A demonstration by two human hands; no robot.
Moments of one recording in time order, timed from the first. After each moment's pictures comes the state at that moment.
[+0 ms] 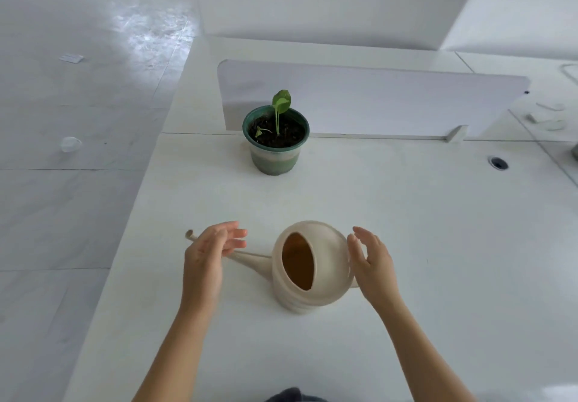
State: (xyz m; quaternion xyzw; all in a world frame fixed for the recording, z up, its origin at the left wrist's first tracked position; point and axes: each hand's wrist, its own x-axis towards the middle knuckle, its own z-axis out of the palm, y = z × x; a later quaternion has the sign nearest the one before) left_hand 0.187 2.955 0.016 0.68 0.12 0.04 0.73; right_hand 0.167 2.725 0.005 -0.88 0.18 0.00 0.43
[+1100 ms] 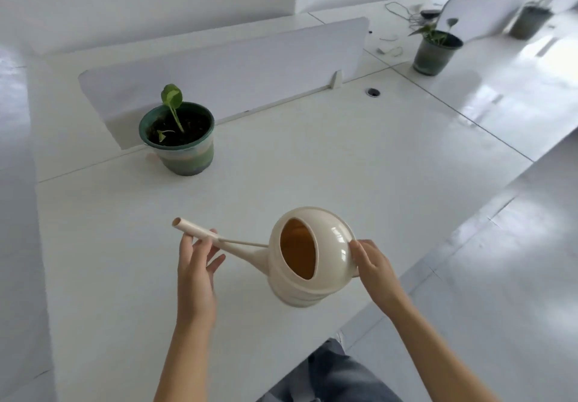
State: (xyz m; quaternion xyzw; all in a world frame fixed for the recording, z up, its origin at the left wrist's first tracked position) left_hand 0.173 2.945 0.003 0.59 0.05 -0.14 0.79; right_hand 0.044 2.742 -0.004 -0.80 0.34 -0.08 0.50
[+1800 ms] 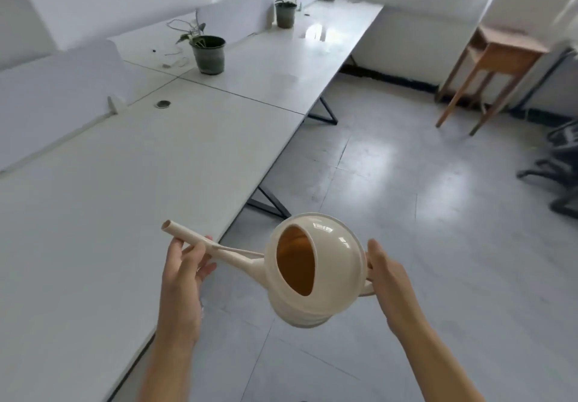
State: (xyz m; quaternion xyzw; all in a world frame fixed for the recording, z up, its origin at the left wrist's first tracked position) left_hand -0.070 2.767 0.044 0.57 -0.22 -0.35 0.71; right_hand -0.298 2.675 0.056 -0.55 0.57 -0.33 0.51
